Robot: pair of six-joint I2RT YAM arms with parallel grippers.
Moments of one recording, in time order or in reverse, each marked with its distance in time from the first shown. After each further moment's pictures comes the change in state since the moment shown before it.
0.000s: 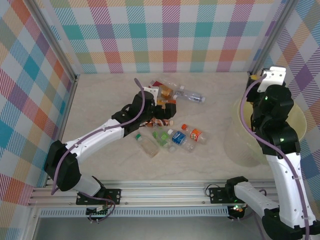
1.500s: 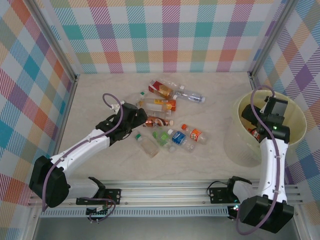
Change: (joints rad) left arm 0.123 -0.201 -0.230 -0.262 -0.309 -0.404; right arm -0.504 0.062 -0.356 -0.181 -0.605 0.357
